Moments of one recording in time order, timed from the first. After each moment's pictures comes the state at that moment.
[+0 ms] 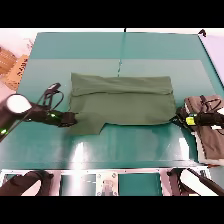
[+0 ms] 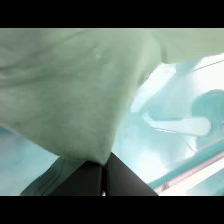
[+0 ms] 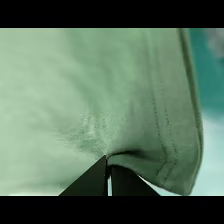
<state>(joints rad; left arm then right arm) -0.16 -0.88 0.75 1.02 -1.20 -1.51 -0.48 -1.04 0.63 -1.03 1.14 1.52</state>
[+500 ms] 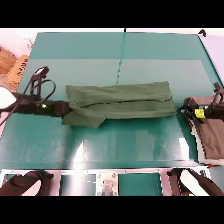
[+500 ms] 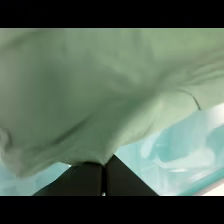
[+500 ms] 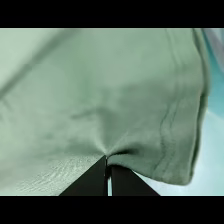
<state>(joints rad) -0.16 -0.91 0.91 1.09 -1.16 -1.54 -0.44 -0.96 0.77 -1.02 1.14 1.56</state>
